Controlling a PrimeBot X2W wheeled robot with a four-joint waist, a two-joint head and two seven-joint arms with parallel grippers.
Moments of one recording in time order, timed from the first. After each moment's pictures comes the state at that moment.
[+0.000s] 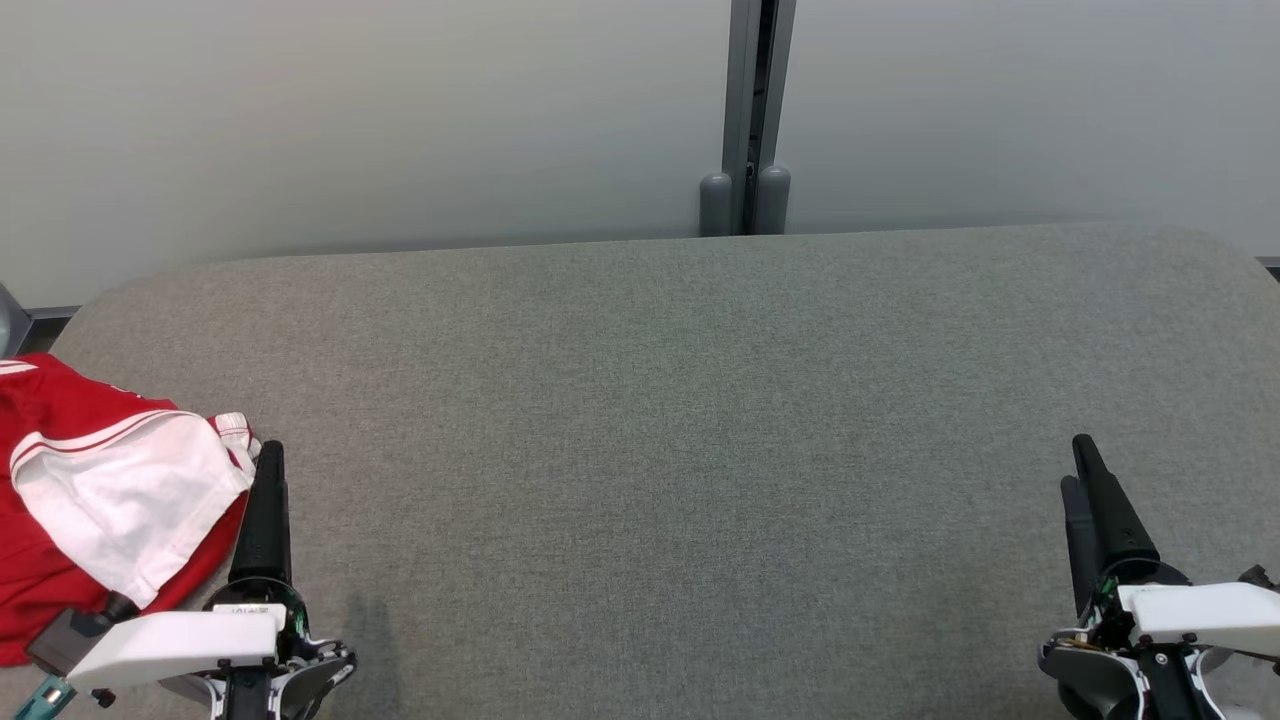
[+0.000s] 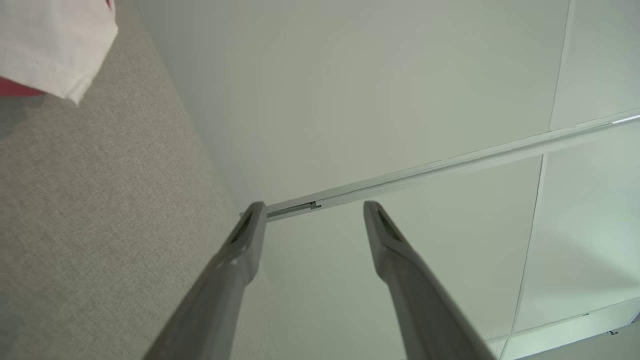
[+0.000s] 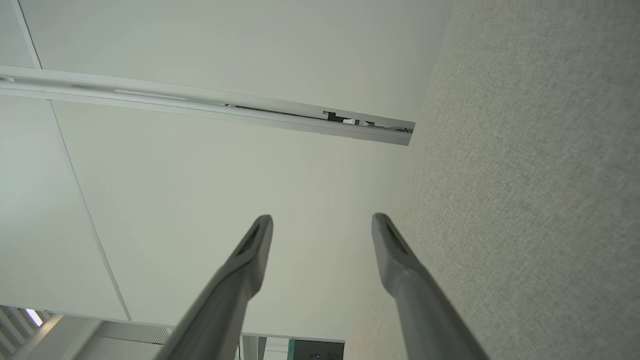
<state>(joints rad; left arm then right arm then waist) -0.07 0.04 0.06 0.20 -1.43 -0.13 -0.01 -0.08 -0.04 -0.02 0.19 1.51 0.13 -0.01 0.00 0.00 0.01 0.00</state>
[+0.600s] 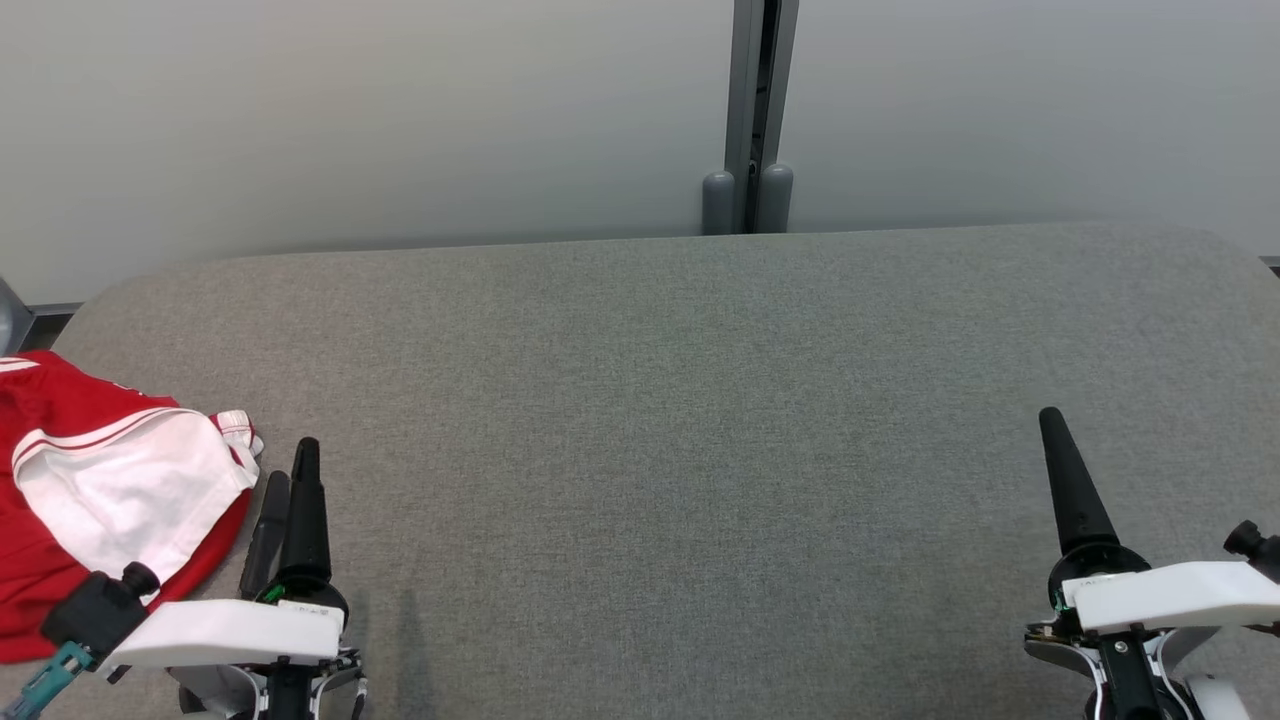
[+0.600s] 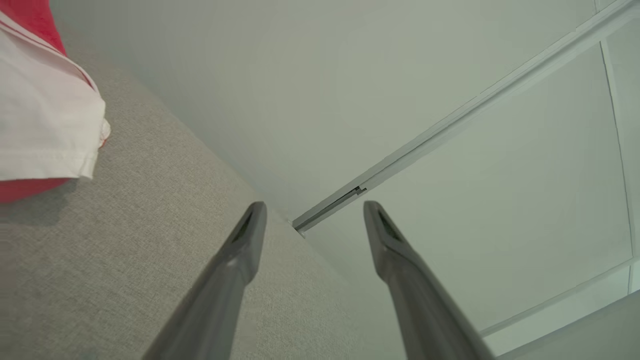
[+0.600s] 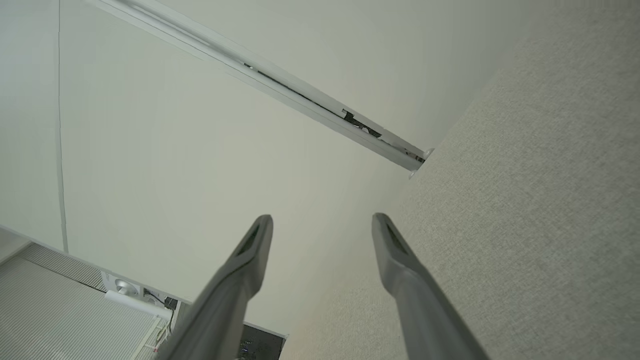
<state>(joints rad) -0.07 0.04 0.03 0.20 -1.03 -0.10 -0.07 -0.09 -0.05 0.03 0.14 1.18 0.13 -0.07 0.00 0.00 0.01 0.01</state>
